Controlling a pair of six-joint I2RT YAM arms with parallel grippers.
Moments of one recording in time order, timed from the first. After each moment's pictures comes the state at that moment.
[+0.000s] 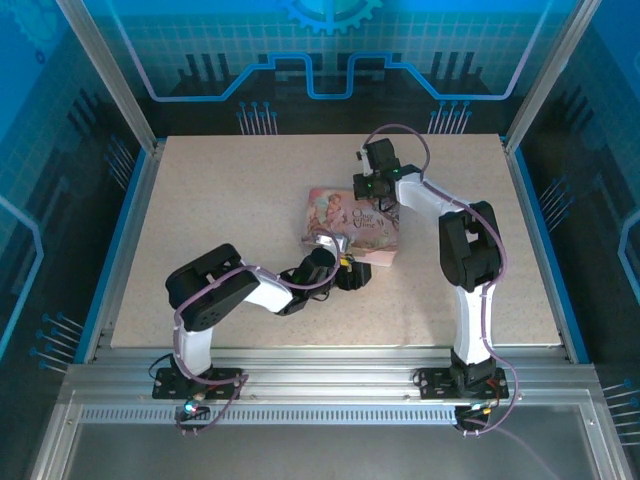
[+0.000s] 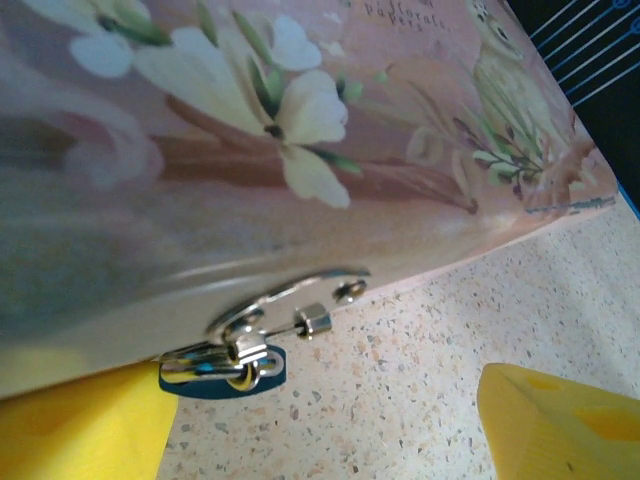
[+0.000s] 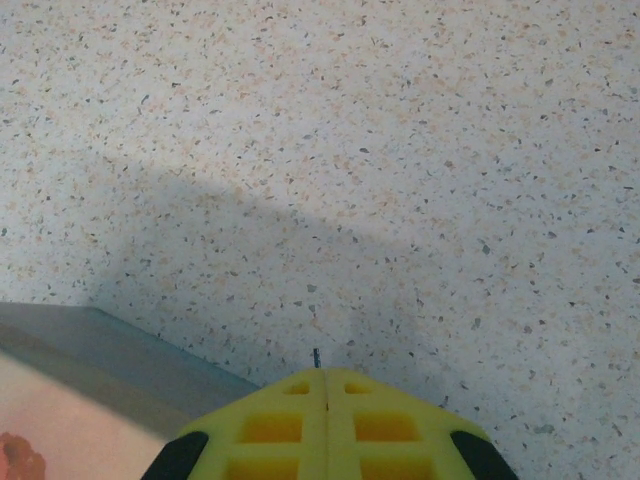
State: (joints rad) left arm -0.84 1.92 0.73 0.74 -0.03 -0.68; right arm 0.37 2.09 1.63 -0.42 -0.02 0.17
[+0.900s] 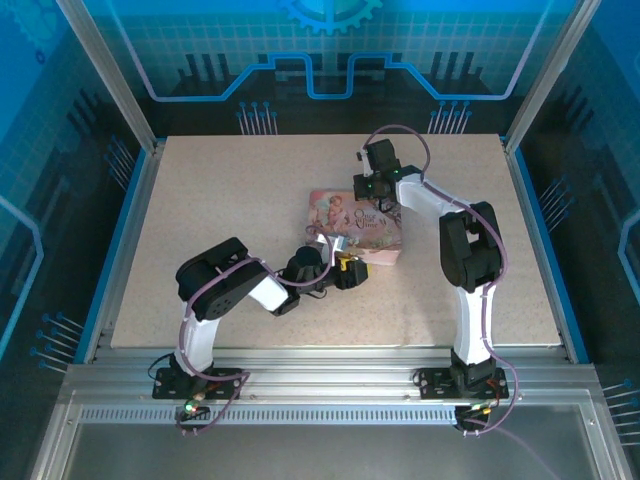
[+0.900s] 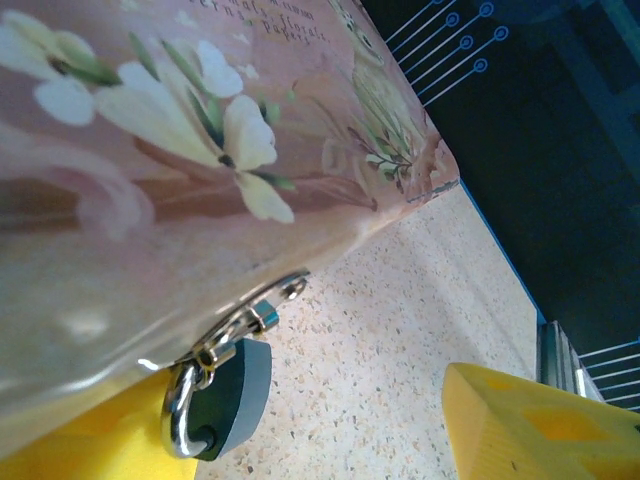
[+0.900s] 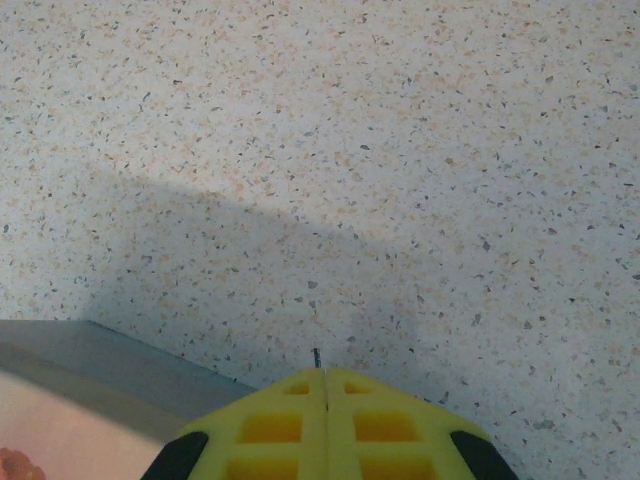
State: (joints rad) left arm -0.76 2.01 0.68 1.07 0.28 -0.77; right arm 0.37 2.09 1.62 -0.41 -0.02 0.17
